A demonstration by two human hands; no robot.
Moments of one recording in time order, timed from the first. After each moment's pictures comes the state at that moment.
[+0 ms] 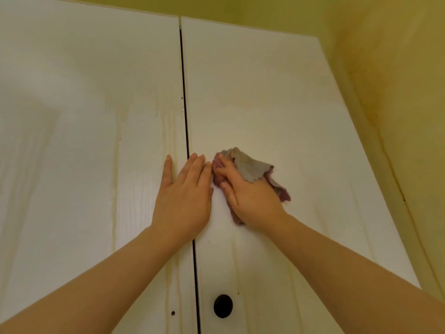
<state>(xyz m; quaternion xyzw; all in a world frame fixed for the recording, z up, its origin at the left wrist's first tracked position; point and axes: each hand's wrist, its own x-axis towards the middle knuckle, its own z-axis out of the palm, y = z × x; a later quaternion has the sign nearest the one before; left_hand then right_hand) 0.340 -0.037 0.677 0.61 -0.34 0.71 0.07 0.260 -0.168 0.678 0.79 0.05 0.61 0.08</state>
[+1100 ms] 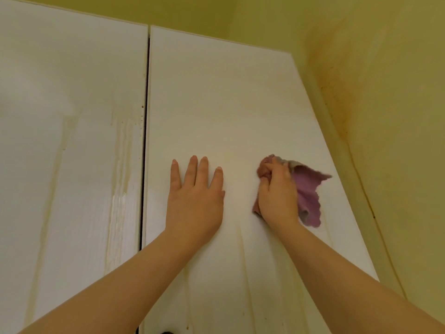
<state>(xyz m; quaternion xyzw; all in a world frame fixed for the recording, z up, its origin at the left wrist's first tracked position) 0.303 -0.126 0.693 0.64 -0.33 0.69 0.08 0.232 -0.264 0.695 0.65 -0.09 0.74 -0.15</state>
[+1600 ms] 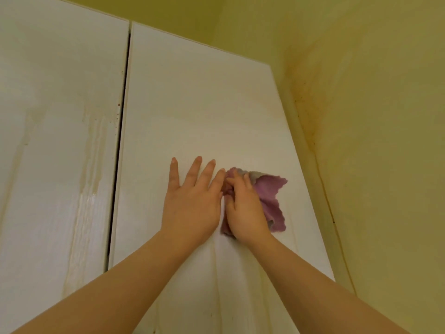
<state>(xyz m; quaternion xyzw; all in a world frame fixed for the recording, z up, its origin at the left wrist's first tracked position) 0.265 -0.139 0.693 0.64 -0.37 0.67 0.08 0.225 -0.259 0.682 0.75 -0.04 0.65 -0.11</state>
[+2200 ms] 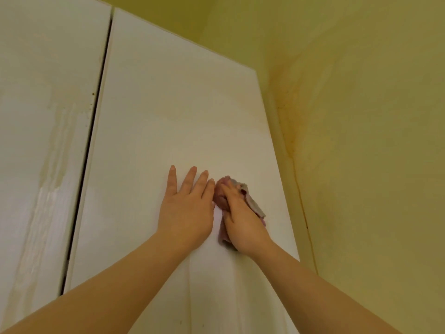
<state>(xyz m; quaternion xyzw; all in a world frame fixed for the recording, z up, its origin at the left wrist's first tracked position) 0.256 -0.168 0.688 0.72 -0.38 0.58 0.02 0.194 -0.284 0.666 0.81 -0.06 0.57 -0.09</state>
